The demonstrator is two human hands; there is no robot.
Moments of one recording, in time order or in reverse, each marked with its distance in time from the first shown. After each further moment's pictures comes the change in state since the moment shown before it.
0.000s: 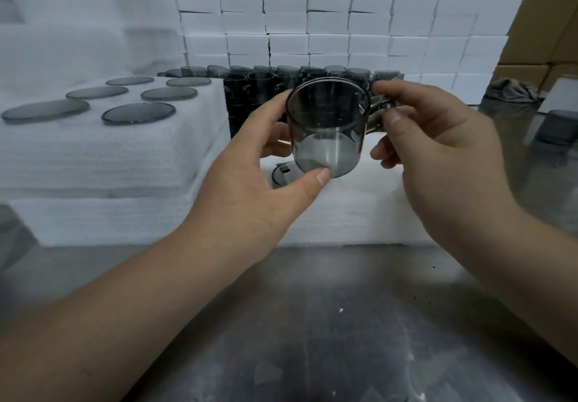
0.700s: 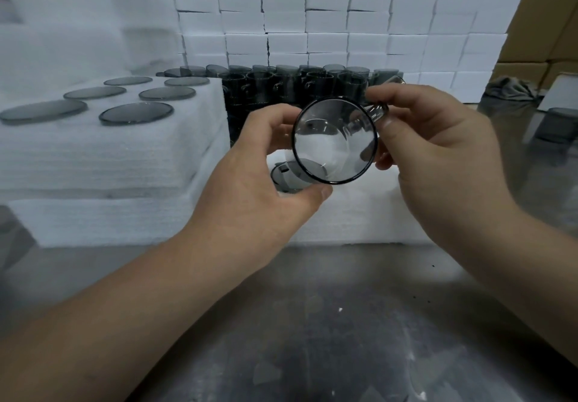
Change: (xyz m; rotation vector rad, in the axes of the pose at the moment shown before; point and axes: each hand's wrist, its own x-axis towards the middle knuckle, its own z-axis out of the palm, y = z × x) left_hand -0.003 -0.001 0.002 0.054 -0.009 0.049; right_hand -0.001 0.000 0.001 -0.046 -0.027 -0.039
